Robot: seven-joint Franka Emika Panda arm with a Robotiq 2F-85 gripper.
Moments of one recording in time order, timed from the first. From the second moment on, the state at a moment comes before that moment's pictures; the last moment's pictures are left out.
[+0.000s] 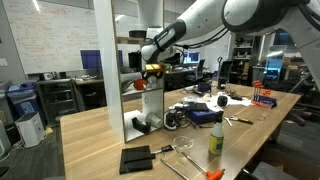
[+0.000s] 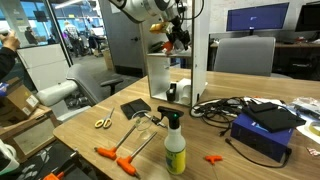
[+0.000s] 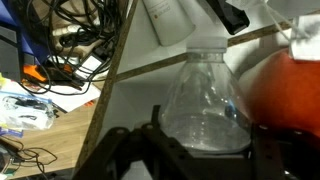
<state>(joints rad) 0.11 0.53 -0.12 -1.43 -0.18 2.38 0.45</state>
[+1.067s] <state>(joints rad) 0.13 0.53 -0.13 -1.31 -0.23 2.10 0.46</state>
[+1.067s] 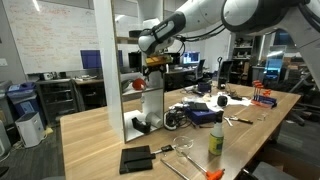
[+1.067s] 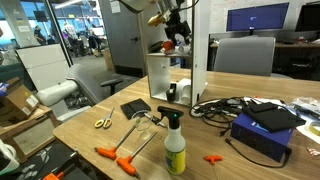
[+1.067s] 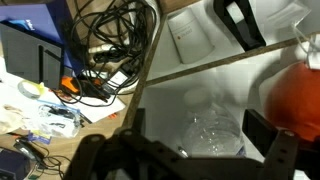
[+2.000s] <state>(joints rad) 0.12 0.09 -0.08 -1.71 -0.24 1.80 0.44</state>
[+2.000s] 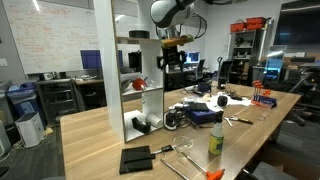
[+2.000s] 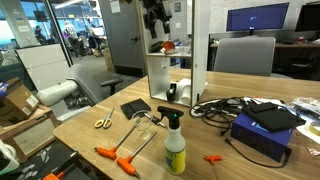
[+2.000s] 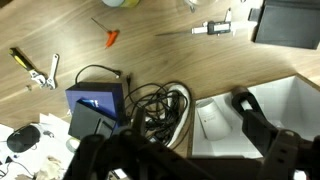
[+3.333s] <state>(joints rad) 0.03 -0.88 -0.08 -2.37 -0.01 1.48 -0.04</state>
